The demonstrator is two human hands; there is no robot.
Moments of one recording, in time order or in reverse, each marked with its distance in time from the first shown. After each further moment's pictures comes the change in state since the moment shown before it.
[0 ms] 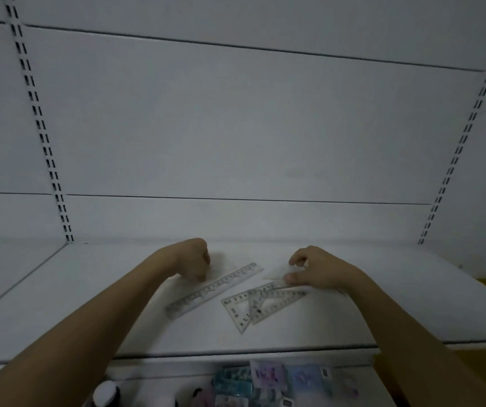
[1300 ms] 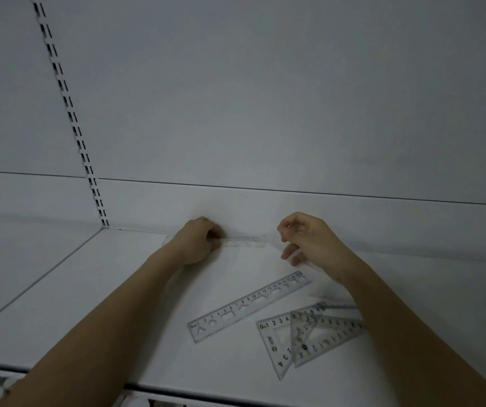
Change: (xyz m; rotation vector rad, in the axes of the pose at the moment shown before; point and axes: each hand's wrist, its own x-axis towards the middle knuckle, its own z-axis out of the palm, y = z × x) left_hand 0.064 -0.084 0.005 -0.119 0.373 -0.014; right_hand 0.092 -0.065 0.031 0.816 -0.026 -0.165
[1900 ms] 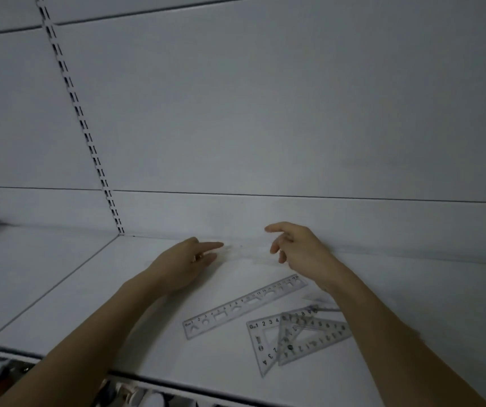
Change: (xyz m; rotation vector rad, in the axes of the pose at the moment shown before) left_hand -0.054 0.007 -0.007 0.097 -0.006 -0.015; right_hand -0.001 0.005 0.006 -0.146 -0.053 -0.038
